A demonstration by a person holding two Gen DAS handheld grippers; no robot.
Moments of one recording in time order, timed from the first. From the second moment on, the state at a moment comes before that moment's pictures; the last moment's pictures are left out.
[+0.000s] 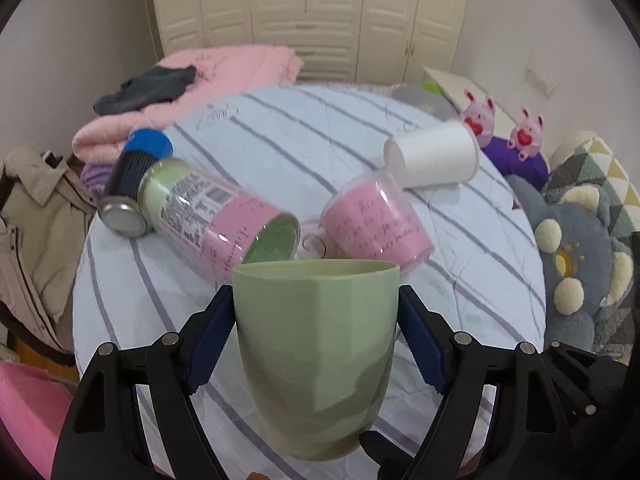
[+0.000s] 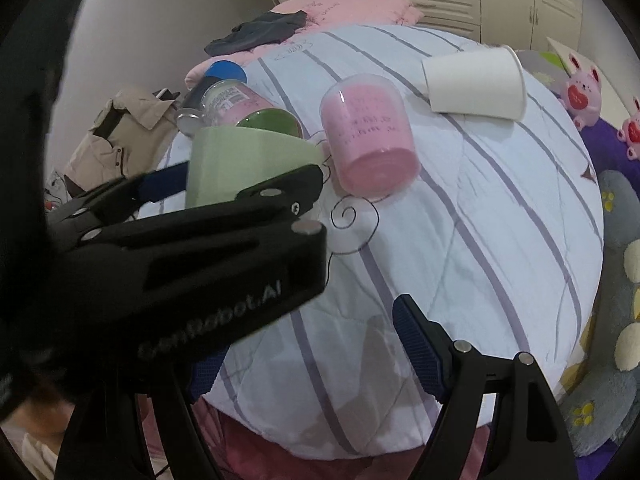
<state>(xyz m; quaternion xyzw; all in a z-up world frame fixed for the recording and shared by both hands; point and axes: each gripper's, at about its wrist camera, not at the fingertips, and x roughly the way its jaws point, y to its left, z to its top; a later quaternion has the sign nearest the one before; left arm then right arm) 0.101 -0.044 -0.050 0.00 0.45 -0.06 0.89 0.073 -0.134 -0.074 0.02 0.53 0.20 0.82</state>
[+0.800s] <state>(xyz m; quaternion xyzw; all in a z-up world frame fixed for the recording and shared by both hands) 0.100 -0.031 -0.045 -0.01 0.36 -0.08 0.93 0.113 -0.121 -0.101 0.05 0.52 0.17 0.84</state>
